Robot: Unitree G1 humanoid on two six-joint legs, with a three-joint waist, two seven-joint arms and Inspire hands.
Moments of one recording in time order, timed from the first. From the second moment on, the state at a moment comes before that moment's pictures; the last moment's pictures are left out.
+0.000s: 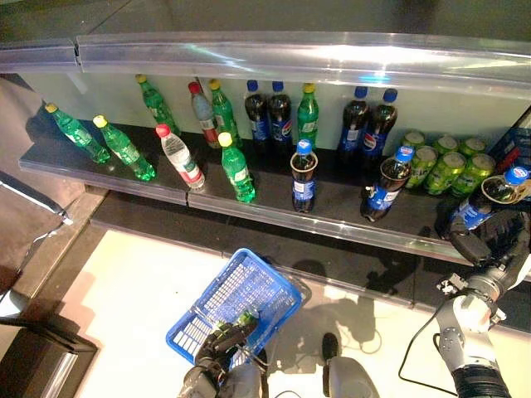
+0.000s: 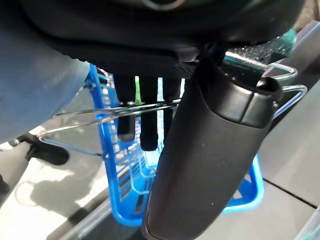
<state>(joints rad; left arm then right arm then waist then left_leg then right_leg) 0.02 0.09 -0.11 0.90 -0.82 -0.07 -0.03 -0.09 -0.45 -0.14 0.34 0.55 -0.35 -0.61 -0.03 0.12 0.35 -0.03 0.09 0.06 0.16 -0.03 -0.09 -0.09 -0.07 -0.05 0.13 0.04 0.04</state>
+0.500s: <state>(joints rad) -0.16 0.19 -0.23 0.86 -0.89 -0.15 -0.03 -0.35 -0.51 -0.08 0.46 0.60 -0.47 -0.75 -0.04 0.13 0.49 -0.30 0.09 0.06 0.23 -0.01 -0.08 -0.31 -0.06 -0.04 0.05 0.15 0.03</state>
